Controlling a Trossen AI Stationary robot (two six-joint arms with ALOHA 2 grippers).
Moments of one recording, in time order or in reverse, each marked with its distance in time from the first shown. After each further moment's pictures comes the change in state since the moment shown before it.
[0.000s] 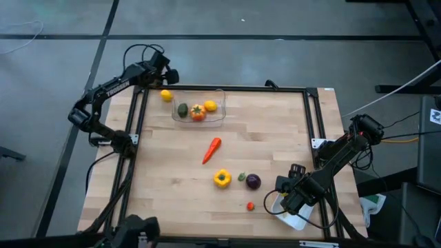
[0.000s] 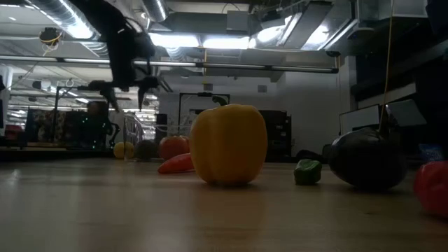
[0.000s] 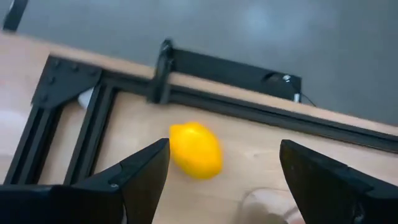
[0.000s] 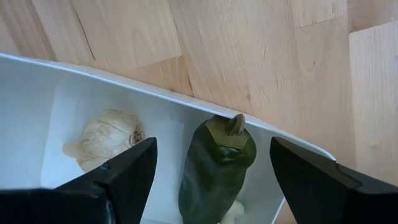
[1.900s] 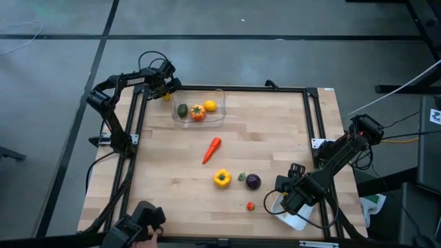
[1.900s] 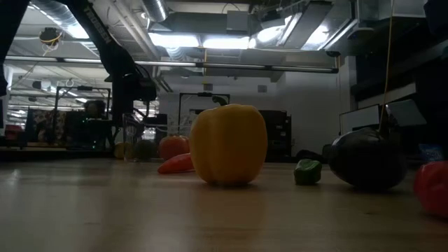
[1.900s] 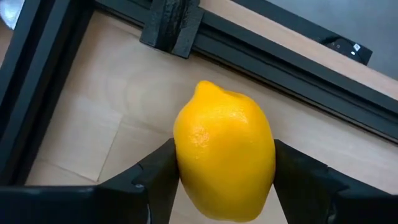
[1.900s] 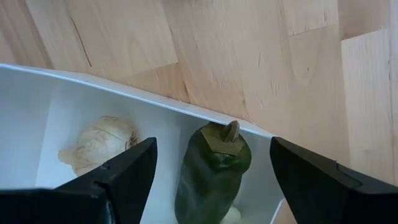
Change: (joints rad) left arm 0.087 0.309 -0.074 0.151 0.098 -0.139; right arm 0.000 0.000 0.000 -0.001 0.026 -0.001
